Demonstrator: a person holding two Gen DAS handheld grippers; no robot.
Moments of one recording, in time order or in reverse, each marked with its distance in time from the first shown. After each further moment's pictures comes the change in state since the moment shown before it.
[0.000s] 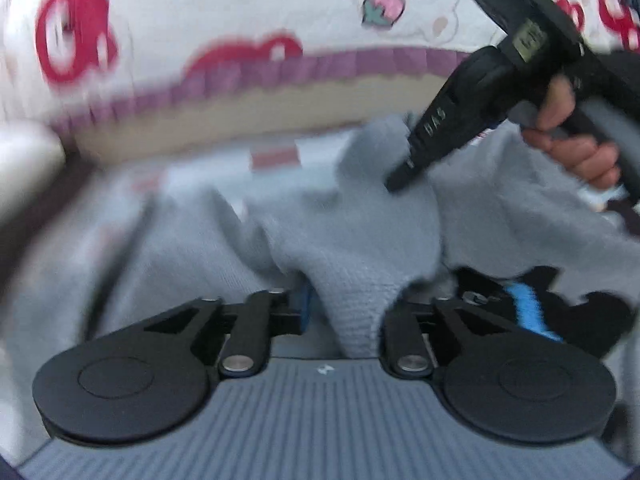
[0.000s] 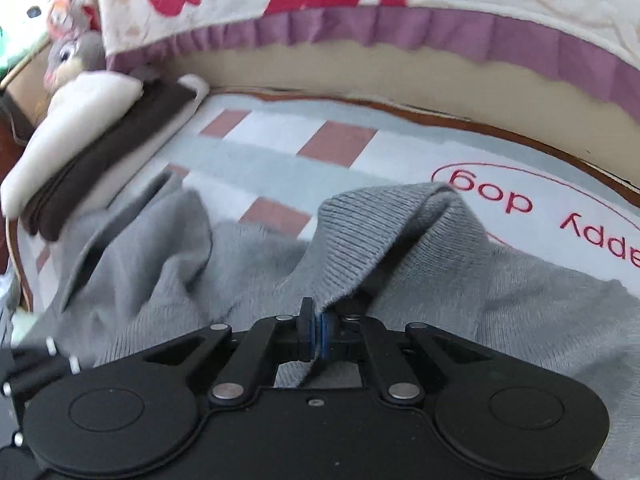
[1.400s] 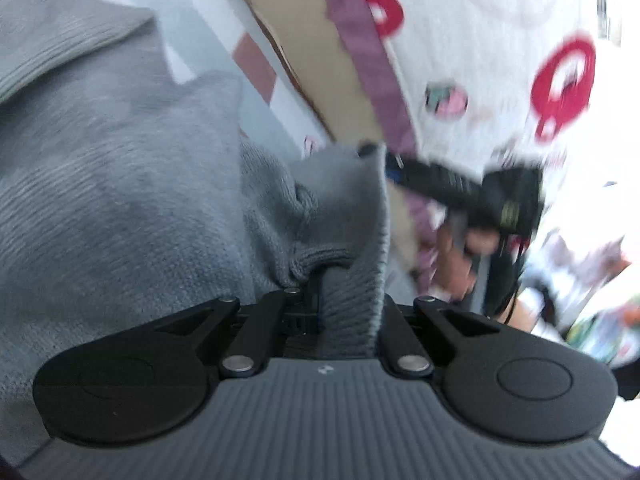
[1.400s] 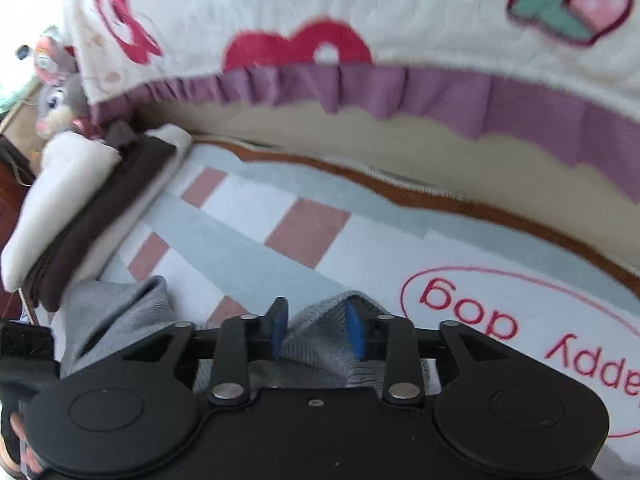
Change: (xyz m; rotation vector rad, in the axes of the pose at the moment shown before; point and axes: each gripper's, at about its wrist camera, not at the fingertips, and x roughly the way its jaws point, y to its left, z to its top) left arm 0.137 0.147 -0.050 -1.121 0.163 -0.841; right arm 0.012 -0.055 0.090 0.013 -0.057 0.086
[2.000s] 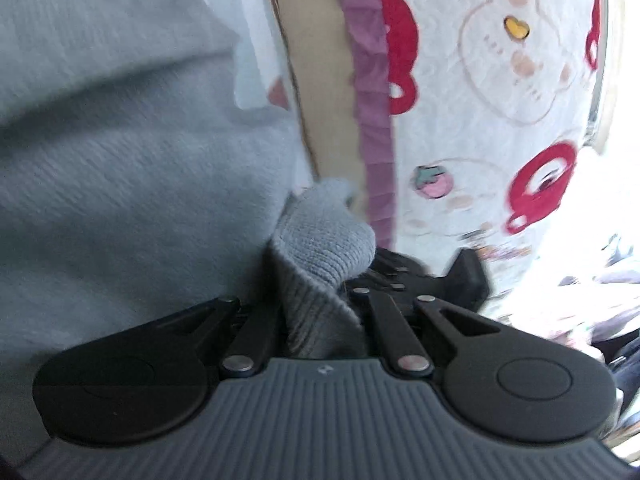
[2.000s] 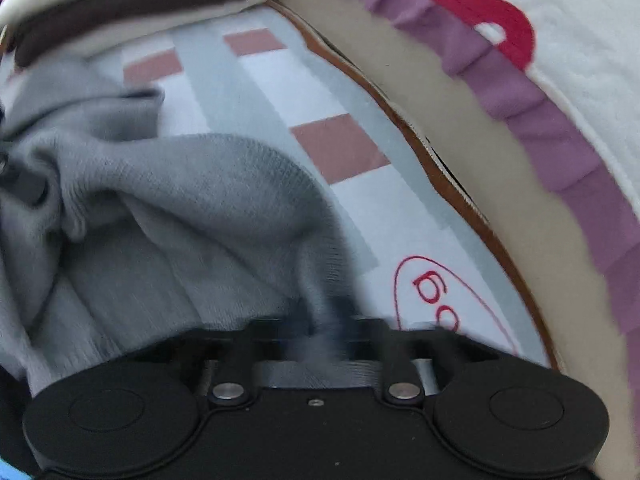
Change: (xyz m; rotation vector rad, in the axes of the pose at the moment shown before) left arm -0.036 0.038 -0.002 -0.193 -0.176 -0.125; right arm 0.041 0.046 -0.034 -0.590 0.208 -0.199
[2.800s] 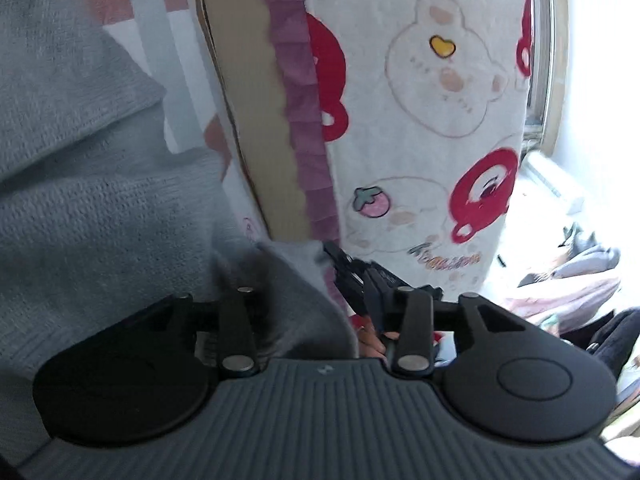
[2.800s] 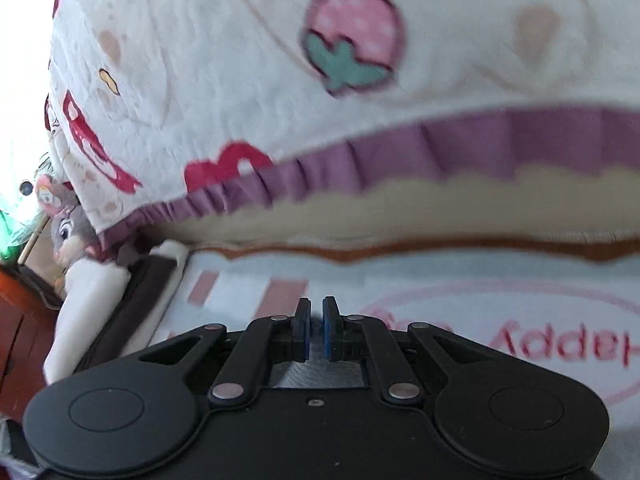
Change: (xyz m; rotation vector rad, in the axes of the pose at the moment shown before) left arm -0.021 -0.025 0.015 0.089 -0.088 -0.129; right arm -0.056 -0.116 -0.060 0.858 -0.419 0.143
